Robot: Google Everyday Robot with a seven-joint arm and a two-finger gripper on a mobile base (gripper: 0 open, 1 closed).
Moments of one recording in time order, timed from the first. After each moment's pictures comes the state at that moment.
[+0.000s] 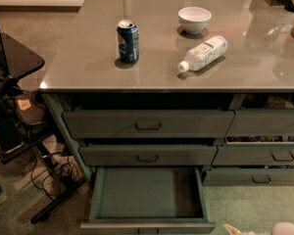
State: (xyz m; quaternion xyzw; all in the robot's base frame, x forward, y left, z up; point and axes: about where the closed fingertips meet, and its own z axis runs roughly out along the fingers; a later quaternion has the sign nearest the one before) arm 0.287 -0.282 0.324 -0.48 0.82 0.23 0.21
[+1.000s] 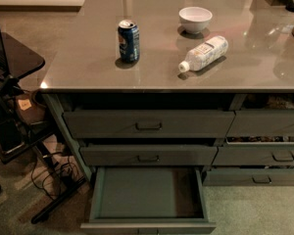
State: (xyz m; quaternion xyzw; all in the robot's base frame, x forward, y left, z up) arm 0.177 -0.228 0.130 -0.44 0.79 0.38 0.17
